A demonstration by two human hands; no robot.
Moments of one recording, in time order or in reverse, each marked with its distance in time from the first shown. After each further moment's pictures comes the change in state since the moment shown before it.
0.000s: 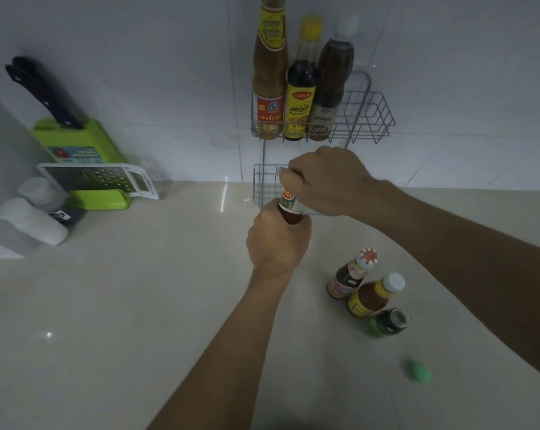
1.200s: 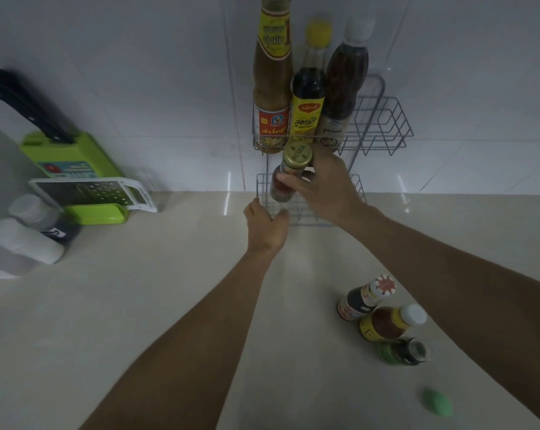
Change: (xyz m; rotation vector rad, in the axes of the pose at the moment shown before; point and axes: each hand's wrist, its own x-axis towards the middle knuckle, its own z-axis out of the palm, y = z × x) left_hand 0.100 -0.039 0.031 -0.255 -0.251 -0.212; right_hand 0.045 0.029 0.070 0.788 0.265 0.285
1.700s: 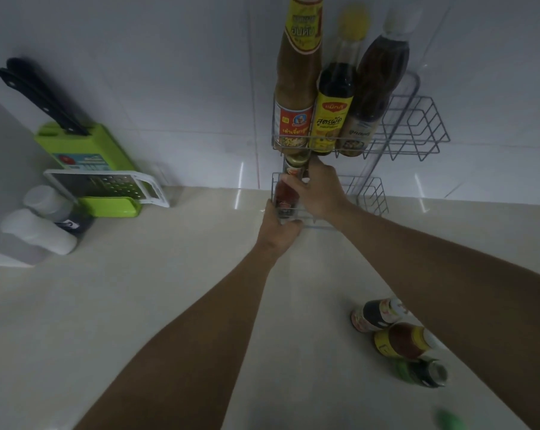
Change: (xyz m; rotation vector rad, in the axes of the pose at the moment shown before) left_hand 0.023 -0.009 -0.006 -0.023 -0.164 -0.062; right_hand 0.034 0.030 0.051 -0.055 -0.118 0.180
